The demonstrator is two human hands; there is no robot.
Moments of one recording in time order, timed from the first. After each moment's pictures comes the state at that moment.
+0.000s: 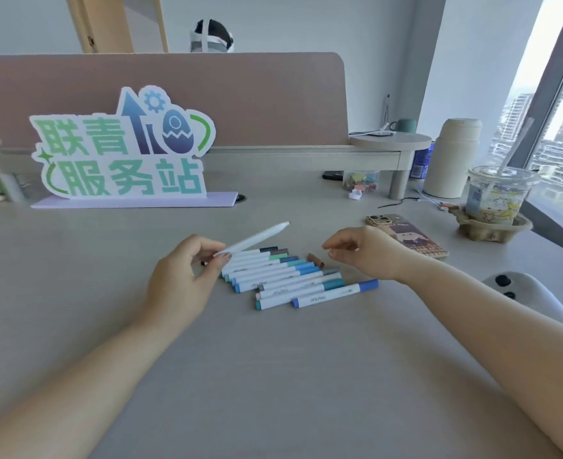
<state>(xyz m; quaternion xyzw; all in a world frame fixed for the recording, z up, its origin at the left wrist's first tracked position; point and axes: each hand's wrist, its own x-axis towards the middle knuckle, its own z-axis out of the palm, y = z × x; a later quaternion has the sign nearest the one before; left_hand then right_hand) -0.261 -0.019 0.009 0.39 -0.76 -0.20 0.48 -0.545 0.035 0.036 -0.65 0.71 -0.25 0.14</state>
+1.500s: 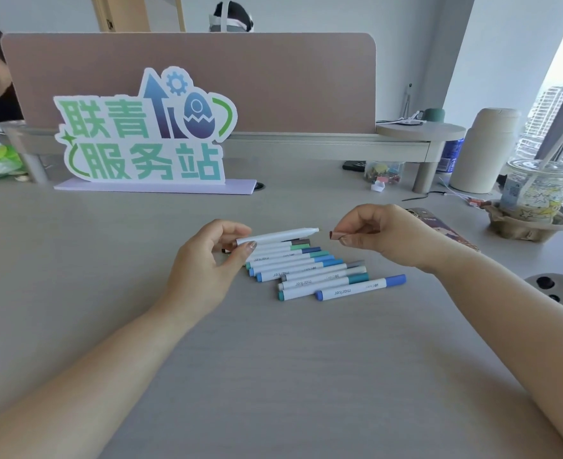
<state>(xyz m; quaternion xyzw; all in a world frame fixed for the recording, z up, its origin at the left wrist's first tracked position) -0.260 -0.010 0.018 0.36 -0.75 -0.28 0.48 -0.529 0.037 0.053 -0.66 0.64 -0.34 0.20</state>
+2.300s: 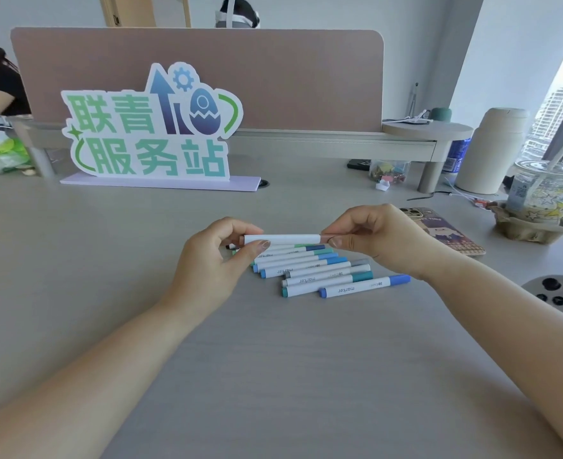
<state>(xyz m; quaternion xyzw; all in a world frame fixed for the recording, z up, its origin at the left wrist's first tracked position) -0.261 -0.001 0.022 0.34 -0.75 -0.28 0.50 -0.500 0.049 0.057 -0.69 0.57 -0.39 0.22</state>
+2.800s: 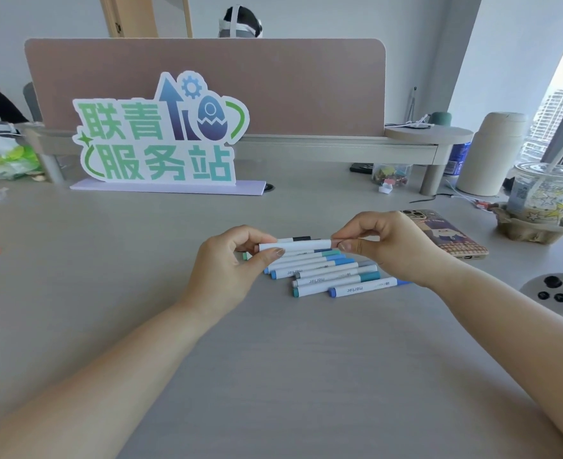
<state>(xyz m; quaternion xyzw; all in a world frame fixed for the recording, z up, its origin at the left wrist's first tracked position) -0.258 -0.002 0.021 0.34 -0.75 -0.29 0.49 -0.492 0.056 0.054 -0.70 0.58 -0.39 0.16</state>
